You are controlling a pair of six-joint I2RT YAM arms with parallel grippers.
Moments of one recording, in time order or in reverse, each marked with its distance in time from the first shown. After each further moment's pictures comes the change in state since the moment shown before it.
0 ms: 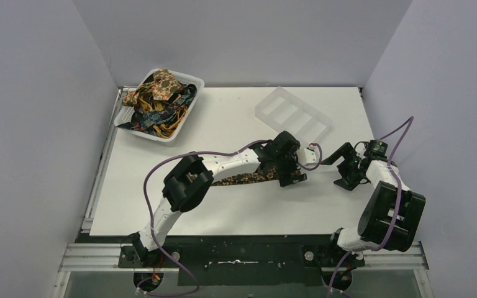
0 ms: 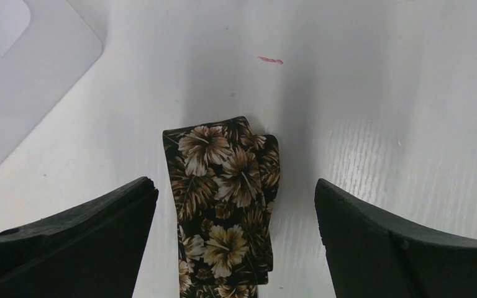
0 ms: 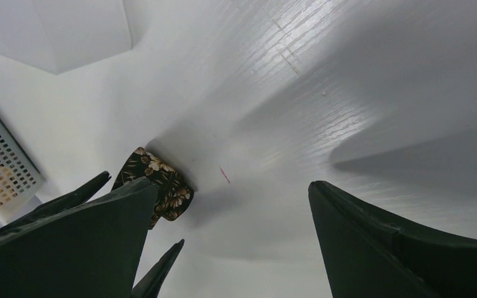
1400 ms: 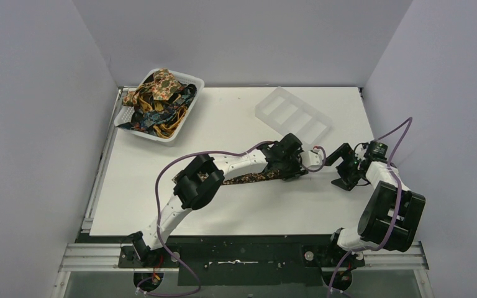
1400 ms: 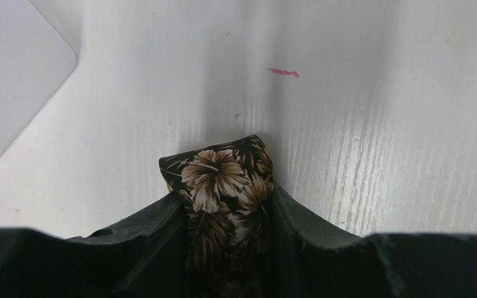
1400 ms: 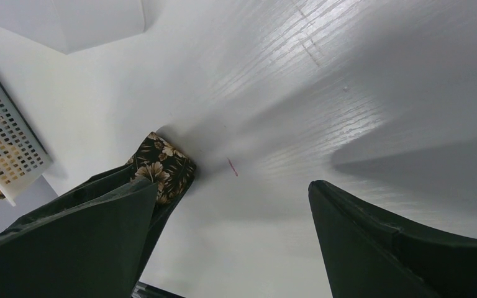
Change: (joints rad) left arm -0.006 0.155 0.157 -0.053 -0.006 0.029; right arm -0.007 0.000 -0.019 0.019 -0.071 -0.032
